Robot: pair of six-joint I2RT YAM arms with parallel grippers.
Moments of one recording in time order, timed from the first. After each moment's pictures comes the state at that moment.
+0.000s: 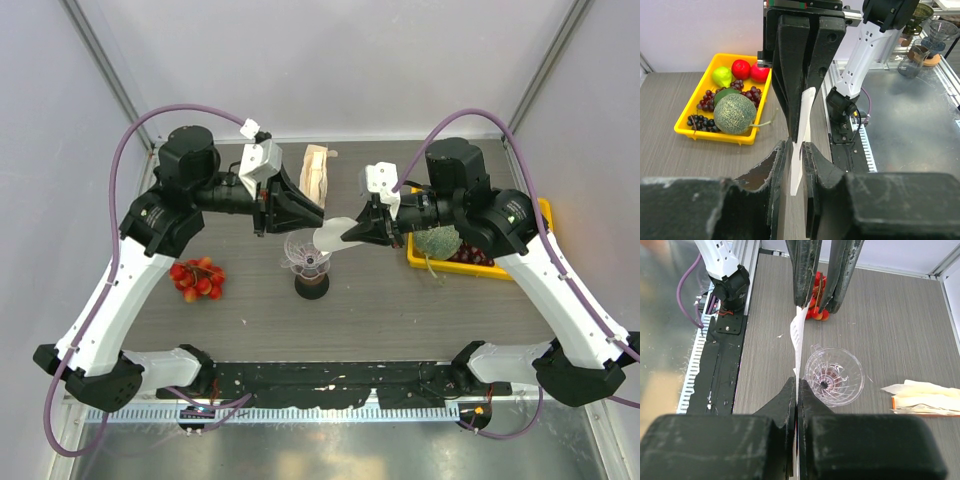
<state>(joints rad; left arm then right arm) -0.57 1.23 1.65 -0.57 1.05 0.14 0.69 1.24 1.66 -0.87 -0.81 -0.52</state>
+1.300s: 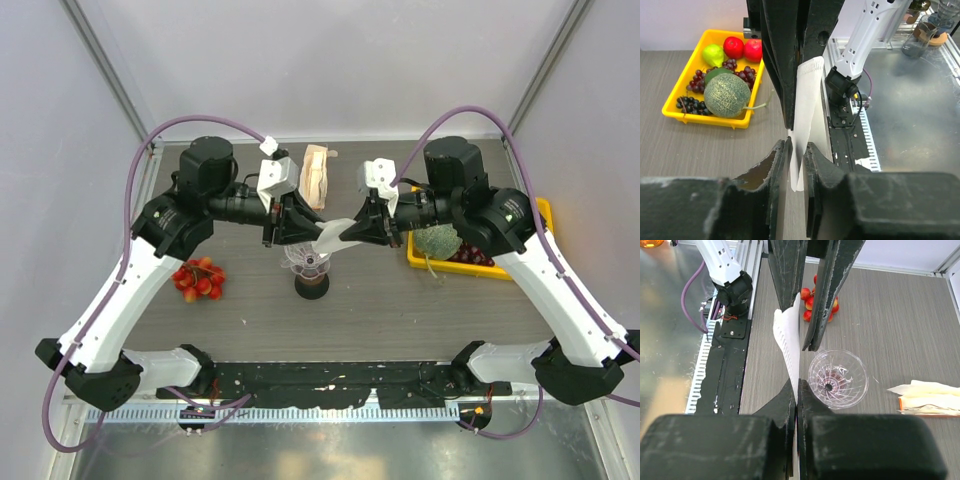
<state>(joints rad) -0.63 1.23 1.59 -0.65 0.99 0.24 0.69 1.24 1.66 -0.86 -0.81 -0.47</state>
